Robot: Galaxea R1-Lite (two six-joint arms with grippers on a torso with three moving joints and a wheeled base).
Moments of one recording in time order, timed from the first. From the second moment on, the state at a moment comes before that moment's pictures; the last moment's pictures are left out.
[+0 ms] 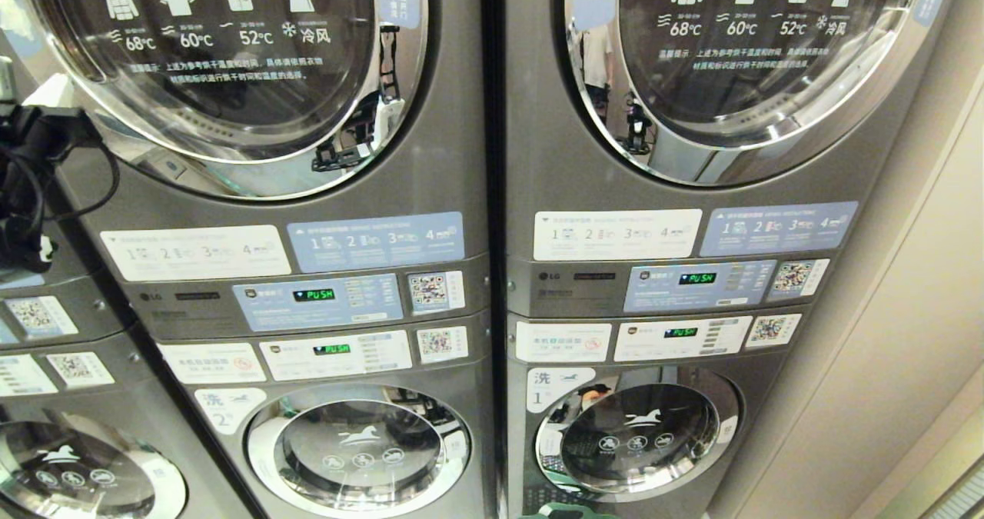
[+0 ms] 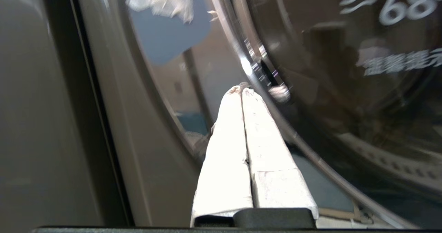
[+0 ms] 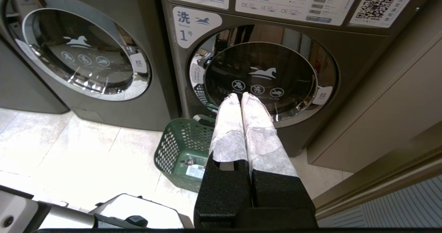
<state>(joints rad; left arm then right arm) 0.39 2.30 -1.82 -1.04 -0.29 0.14 0.23 0.27 0.00 0.00 0.00 -0.03</state>
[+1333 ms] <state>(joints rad) 0.40 0.86 -0.46 -0.77 -0.34 0.10 0.24 0.27 -0.01 0.01 0.00 -0.01</state>
